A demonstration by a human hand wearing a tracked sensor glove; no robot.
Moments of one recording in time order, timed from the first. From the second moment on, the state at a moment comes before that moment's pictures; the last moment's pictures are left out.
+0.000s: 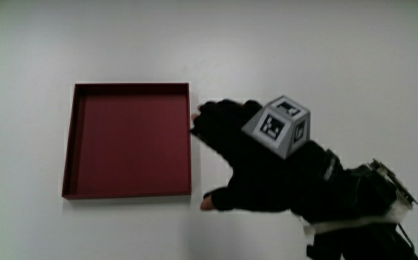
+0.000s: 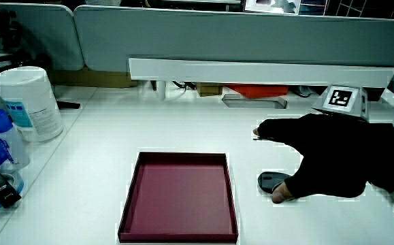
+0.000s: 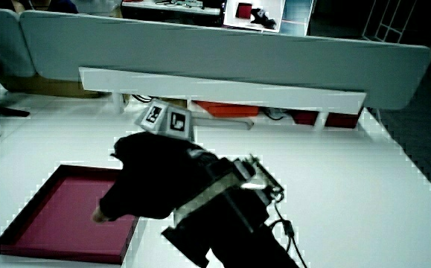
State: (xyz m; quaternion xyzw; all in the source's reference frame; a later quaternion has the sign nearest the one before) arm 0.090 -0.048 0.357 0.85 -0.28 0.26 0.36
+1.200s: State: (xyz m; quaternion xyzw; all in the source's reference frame) arm 0.142 -0.099 0.485 0.85 -0.08 0.26 0.45
